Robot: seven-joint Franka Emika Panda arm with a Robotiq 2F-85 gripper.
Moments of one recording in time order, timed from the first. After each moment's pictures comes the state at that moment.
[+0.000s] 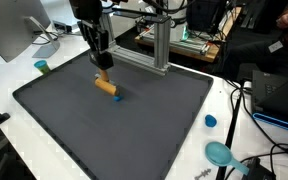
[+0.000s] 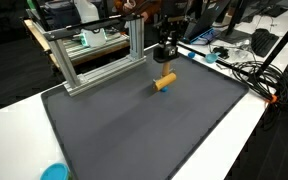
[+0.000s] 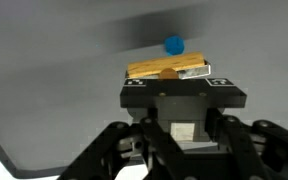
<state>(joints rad) 0.01 0.29 0.00 -1.86 -0.07 2.24 0.26</state>
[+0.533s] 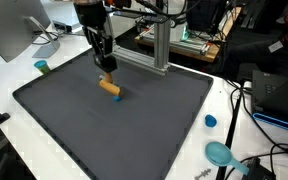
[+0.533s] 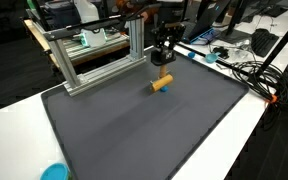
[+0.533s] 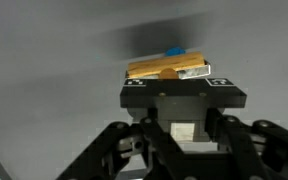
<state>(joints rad) 0.02 0.30 0.00 -1.88 -0.07 2.24 0.27</state>
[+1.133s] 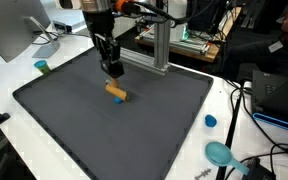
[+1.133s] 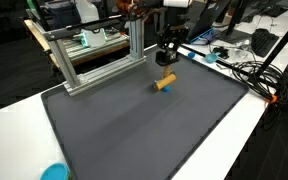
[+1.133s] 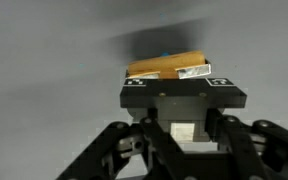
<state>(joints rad) 0.06 0.32 0.00 -1.88 -0.07 2.26 0.33</state>
